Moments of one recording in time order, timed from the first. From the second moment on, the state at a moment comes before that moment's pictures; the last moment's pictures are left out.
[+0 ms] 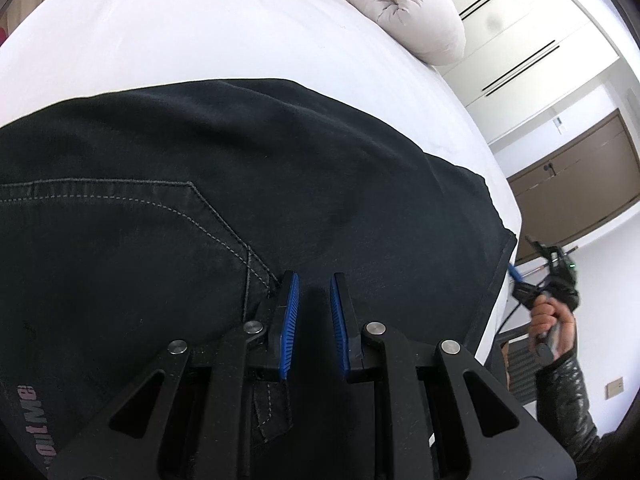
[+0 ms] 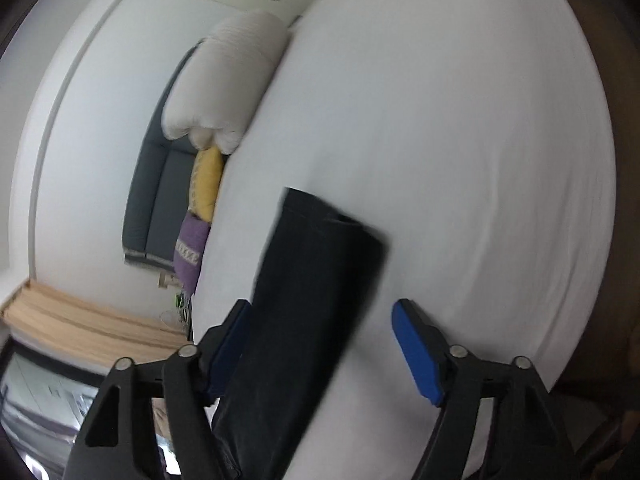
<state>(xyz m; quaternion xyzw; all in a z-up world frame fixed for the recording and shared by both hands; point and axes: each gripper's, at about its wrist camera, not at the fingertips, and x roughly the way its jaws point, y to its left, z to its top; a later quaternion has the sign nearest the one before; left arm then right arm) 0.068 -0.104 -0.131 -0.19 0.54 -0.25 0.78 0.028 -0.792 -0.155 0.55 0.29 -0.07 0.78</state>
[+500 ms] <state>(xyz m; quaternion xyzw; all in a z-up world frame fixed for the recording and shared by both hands) 0.066 -0.108 -0.132 -0.19 0.54 -0.25 0.78 0.058 -0.818 -0.168 0.60 0.29 -0.06 0.74</state>
